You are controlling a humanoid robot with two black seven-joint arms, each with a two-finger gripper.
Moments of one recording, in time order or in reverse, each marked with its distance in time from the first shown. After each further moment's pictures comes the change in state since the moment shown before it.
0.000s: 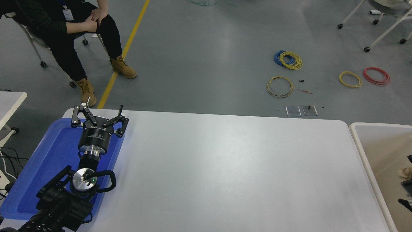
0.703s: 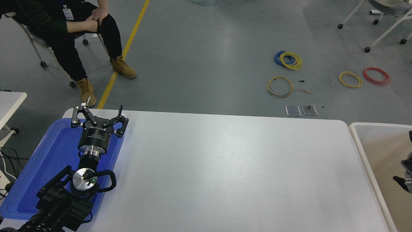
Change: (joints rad) left arm 0.000 0.000 0.000 0.000 0.000 0.000 0.000; right arm 0.176 -0.034 0.287 0.103 0.000 0.006 0.021
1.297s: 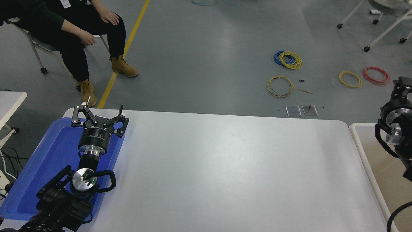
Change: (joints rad) left arm 0.000 0.000 0.000 0.000 0.000 0.000 0.000; right arm 0.032 -0.077 0.597 0.415 -0.010 0.007 0.118
